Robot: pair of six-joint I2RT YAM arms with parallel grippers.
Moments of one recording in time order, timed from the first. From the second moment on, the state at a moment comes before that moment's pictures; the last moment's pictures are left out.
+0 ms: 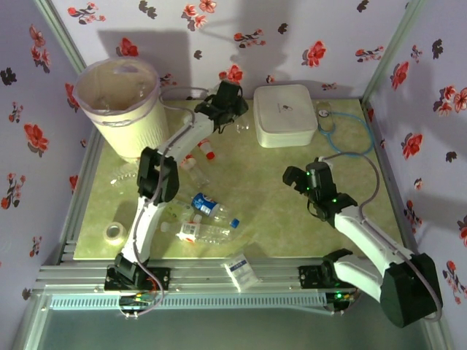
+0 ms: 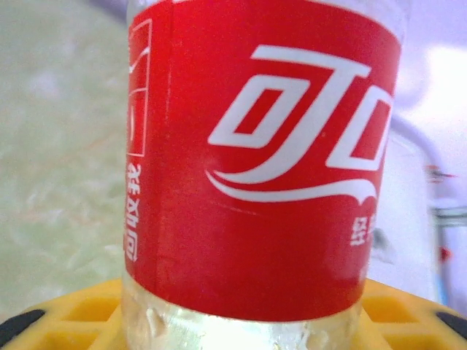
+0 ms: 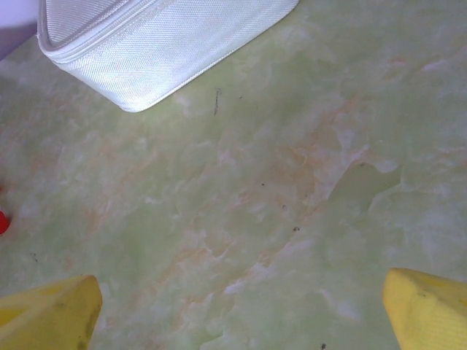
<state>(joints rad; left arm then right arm) -0.59 2.34 2.27 -0.54 -0.15 -0.92 0.37 1.02 0.54 -0.24 0.16 0.72</state>
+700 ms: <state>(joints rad) -0.26 1.89 2.53 -0.90 -0.16 -0.27 0.37 1.12 0.59 -0.18 0.10 0.72</state>
